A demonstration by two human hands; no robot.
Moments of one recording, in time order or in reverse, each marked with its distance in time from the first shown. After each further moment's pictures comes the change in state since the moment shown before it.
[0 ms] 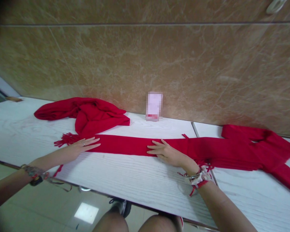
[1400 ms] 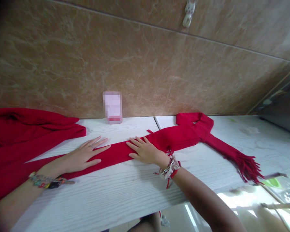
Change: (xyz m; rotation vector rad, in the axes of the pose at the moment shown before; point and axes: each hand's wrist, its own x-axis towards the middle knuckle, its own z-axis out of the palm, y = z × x) left_hand 0.169 0.087 -0.022 -0.102 0.057 0.248; right_hand -0.028 0.005 0.005 -0.571 0.065 0.385
